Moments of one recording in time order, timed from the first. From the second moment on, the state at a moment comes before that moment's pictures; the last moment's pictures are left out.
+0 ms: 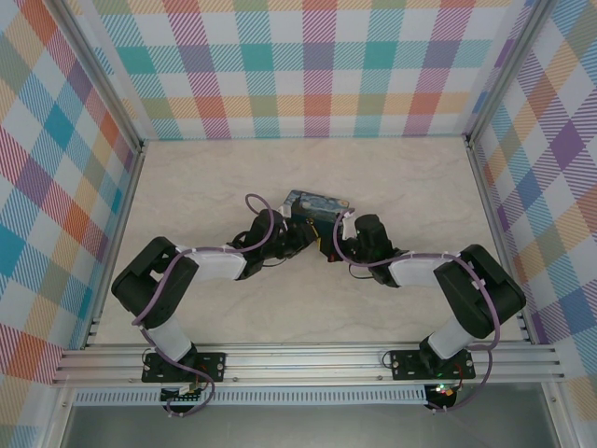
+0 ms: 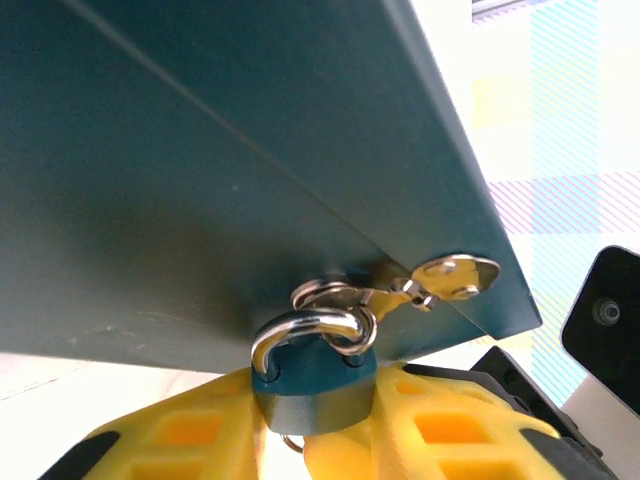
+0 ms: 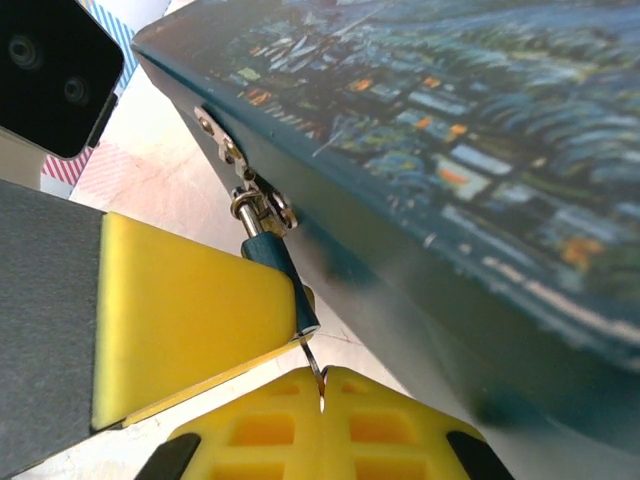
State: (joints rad) left arm -0.68 1.70 0.76 0.44 0.27 -1.13; right arm 0.59 1.56 0.57 0.48 -0.36 0.56
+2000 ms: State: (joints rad) left arm -0.69 1.74 0.58 0.66 0.22 -1.51; right arm 0.66 1.57 0.57 0.36 -0.37 1.12
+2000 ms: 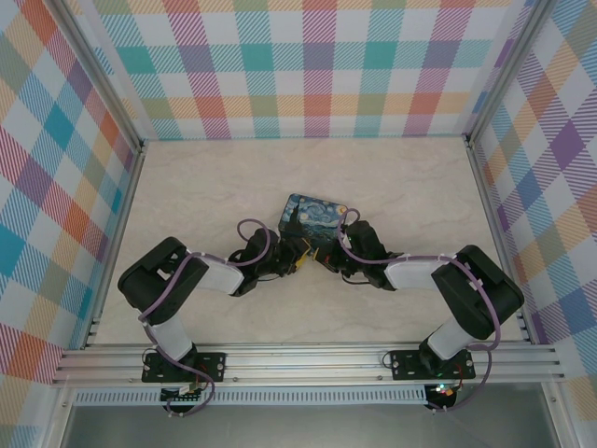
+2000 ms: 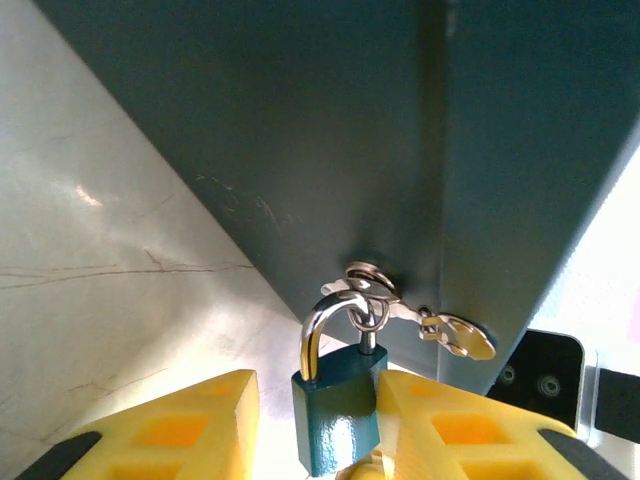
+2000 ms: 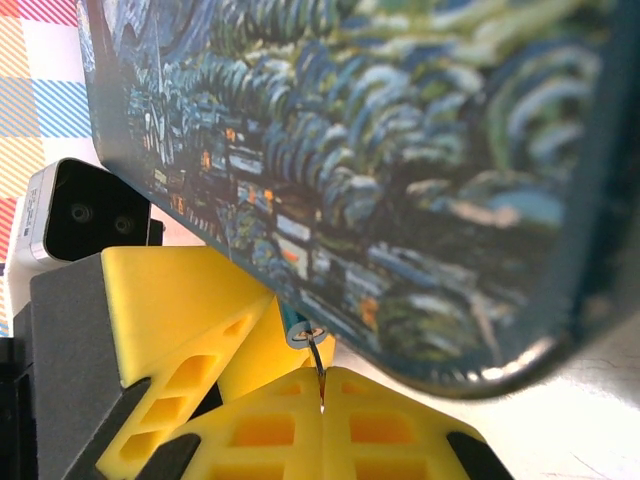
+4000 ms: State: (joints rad) left arm -0.69 1.70 0.60 0.59 0.21 -1.48; right arm 0.62 0.82 0.36 0.09 0.16 0.69
